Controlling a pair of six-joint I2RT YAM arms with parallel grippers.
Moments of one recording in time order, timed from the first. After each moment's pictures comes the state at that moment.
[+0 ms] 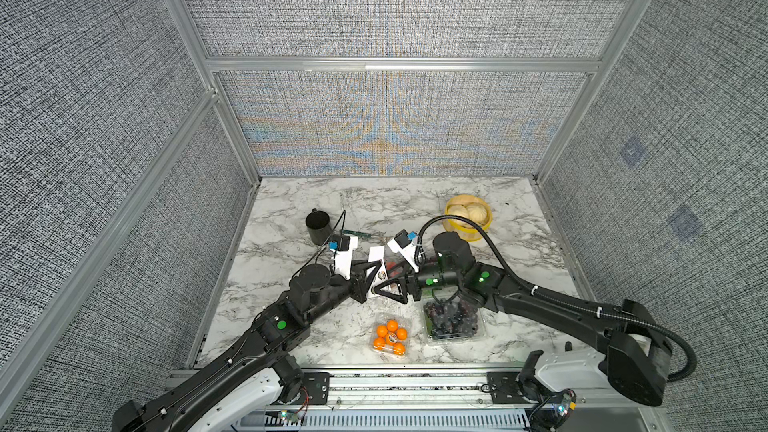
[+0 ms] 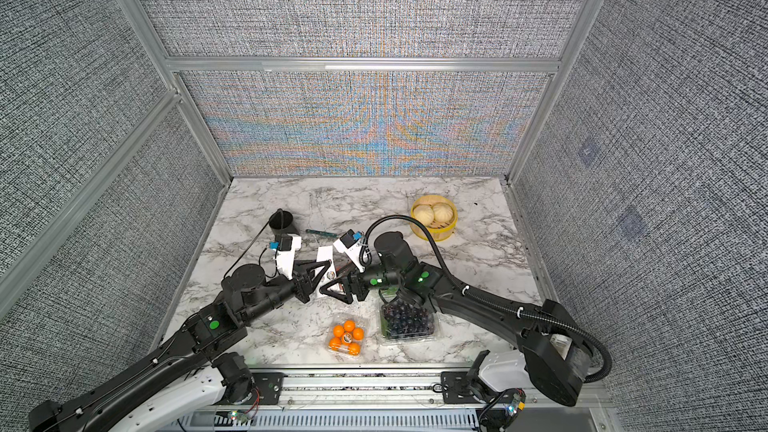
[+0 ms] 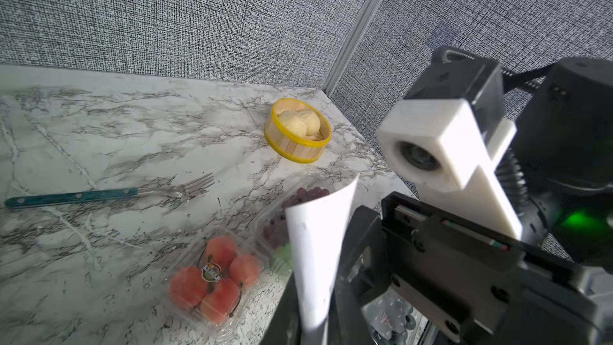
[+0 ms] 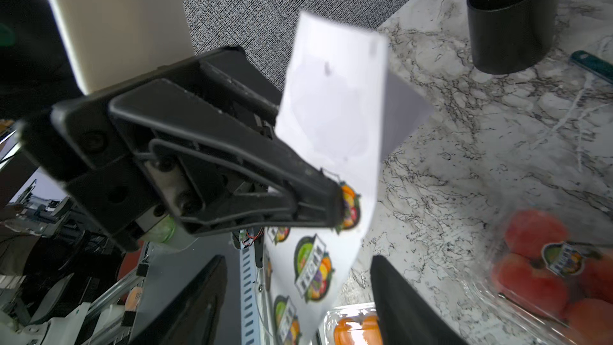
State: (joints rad) left arm -0.82 0.72 0.57 -0.07 0.06 -0.47; right arm 0.86 1.35 0.88 0.10 -0.64 0.42
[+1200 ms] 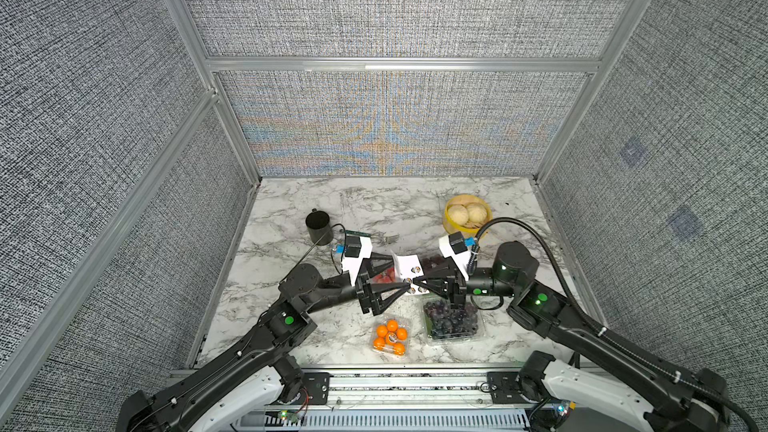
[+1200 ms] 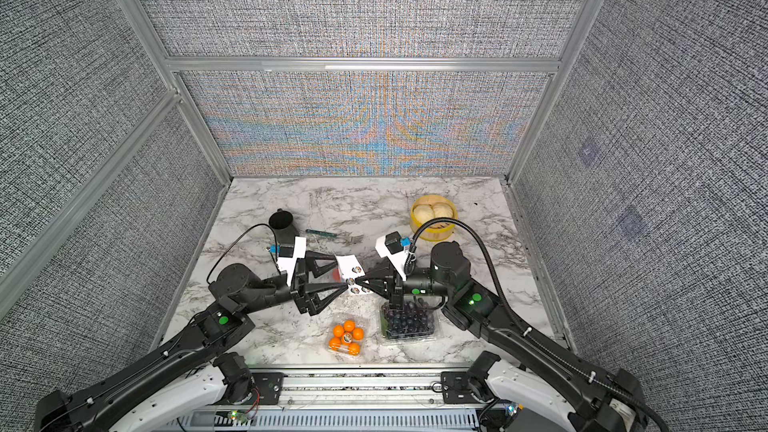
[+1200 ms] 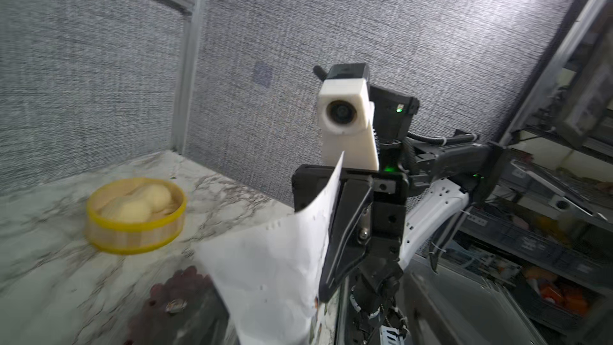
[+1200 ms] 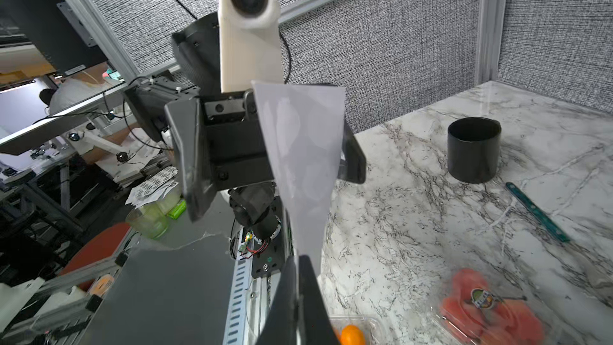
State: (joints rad) left arm -0.81 0.82 0.56 0.43 0.63 -0.42; right arm 0.75 0.89 0.70 0.13 -0.76 0.27
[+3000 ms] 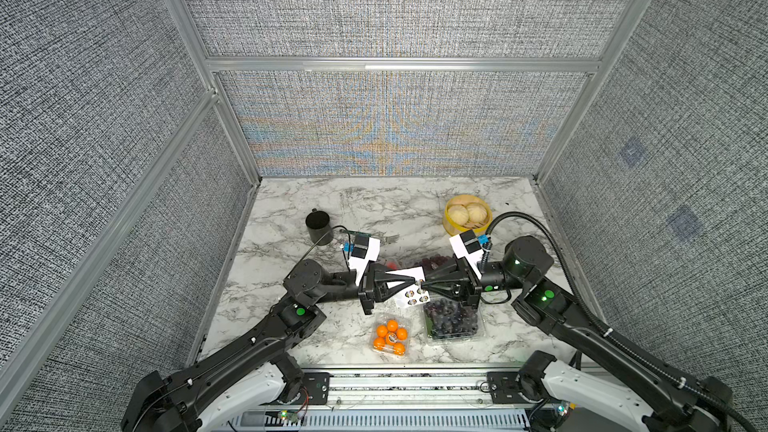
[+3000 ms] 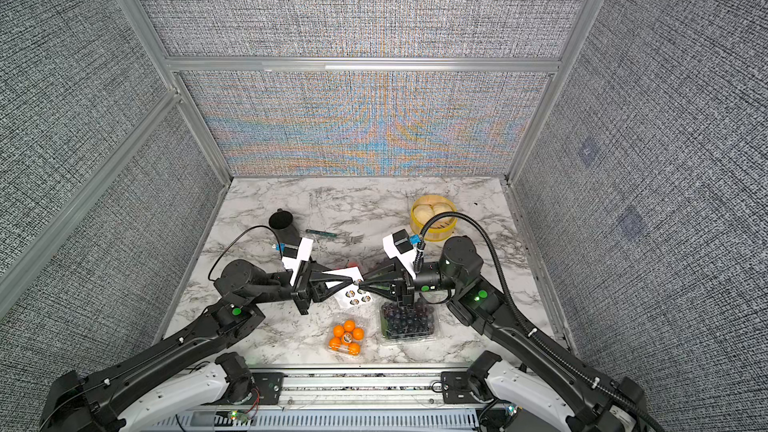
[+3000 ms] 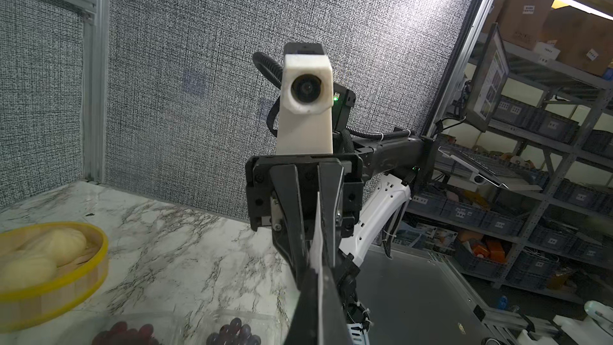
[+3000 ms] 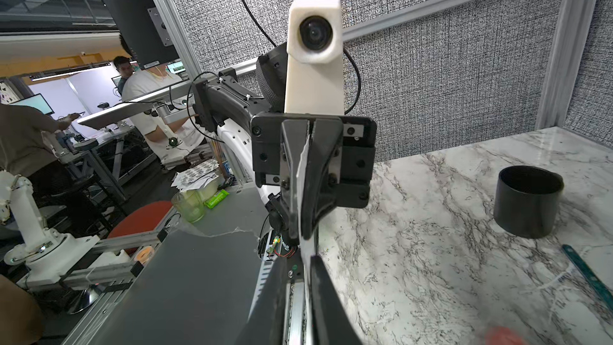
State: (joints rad) left arm -0.81 0.90 0.57 0.60 0.78 -0.47; right arm 0.69 0.92 0.75 0.22 -0.97 0.29
